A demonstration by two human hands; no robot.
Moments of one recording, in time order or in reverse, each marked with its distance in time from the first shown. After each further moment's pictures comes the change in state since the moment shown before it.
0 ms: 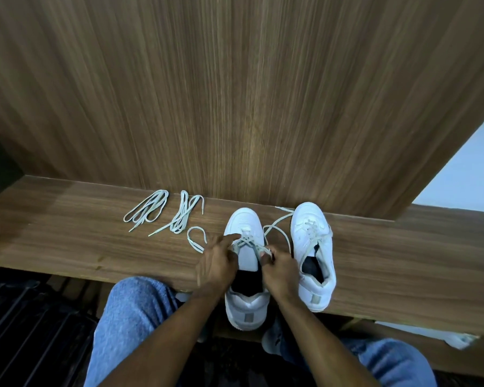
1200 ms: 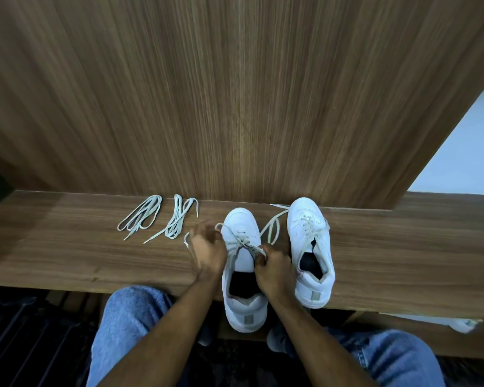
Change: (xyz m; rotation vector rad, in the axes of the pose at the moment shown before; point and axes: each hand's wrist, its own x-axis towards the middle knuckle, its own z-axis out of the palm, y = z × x) left_hand 0.026 0.017 -0.010 -0.445 0.307 -0.306; right_hand -0.006 -0.007 -0.001 -0.150 0.008 -0.059
